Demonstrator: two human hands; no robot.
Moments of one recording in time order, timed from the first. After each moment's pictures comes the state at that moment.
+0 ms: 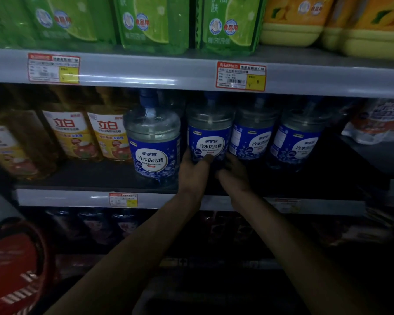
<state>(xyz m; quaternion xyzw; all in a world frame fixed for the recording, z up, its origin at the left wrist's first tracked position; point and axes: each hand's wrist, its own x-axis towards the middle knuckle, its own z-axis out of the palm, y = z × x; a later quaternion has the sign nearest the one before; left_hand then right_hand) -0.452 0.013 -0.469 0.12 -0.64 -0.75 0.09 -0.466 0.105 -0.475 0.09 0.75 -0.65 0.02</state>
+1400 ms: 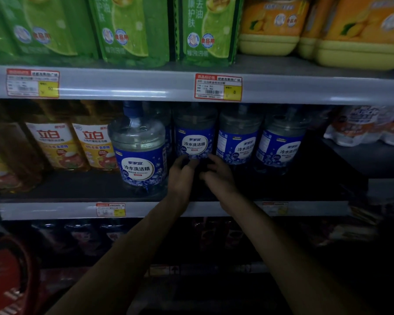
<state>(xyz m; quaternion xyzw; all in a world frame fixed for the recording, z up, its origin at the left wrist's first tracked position) -0.469 0.015 -0.474 0.13 -0.63 -0.77 0.04 -0.473 0.118 -0.466 0.06 0.76 -0.65 0.06</state>
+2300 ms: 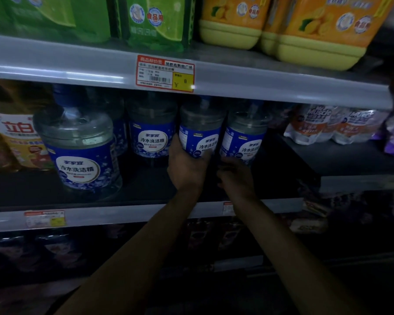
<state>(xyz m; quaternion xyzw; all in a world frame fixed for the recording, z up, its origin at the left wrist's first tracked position) -0.522 0.125 -0.496 0.08 -0.74 -0.62 0.23 -0.479 0.230 -0.477 0.15 0.78 -0.60 -0.07</state>
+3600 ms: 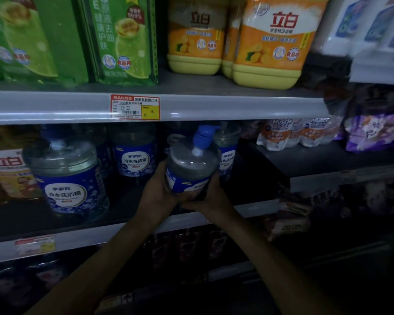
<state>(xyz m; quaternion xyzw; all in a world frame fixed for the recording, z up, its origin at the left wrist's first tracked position) -0.473 0.076 -0.483 -0.16 -0.75 -0.64 0.08 -0.450 0.242 -0.487 -0.06 0.81 -0.59 -0.04</state>
